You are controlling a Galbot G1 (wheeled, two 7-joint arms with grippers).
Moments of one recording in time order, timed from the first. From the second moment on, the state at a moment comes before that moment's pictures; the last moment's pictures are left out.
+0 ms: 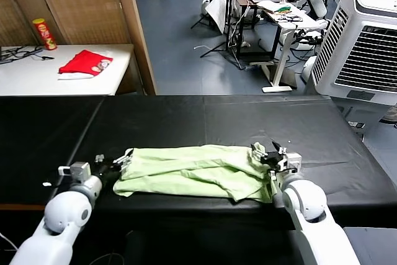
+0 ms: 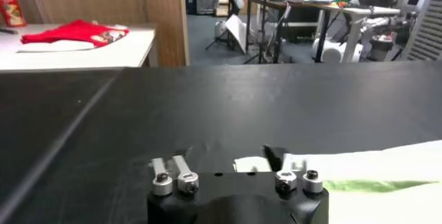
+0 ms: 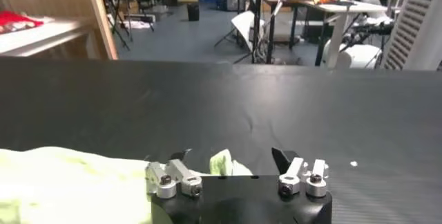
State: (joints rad) left arm 1.27 -1.01 -0.54 -1.88 -0.64 0.45 -0.07; right arm -1.14 1.24 0.46 1.87 0.34 -0.54 0.05
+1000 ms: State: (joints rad) left arm 1.44 -1.10 -0.53 -1.95 -0.35 0.40 -0.04; right arm -1.26 1.26 0.50 2.02 0.31 -0.53 0.05
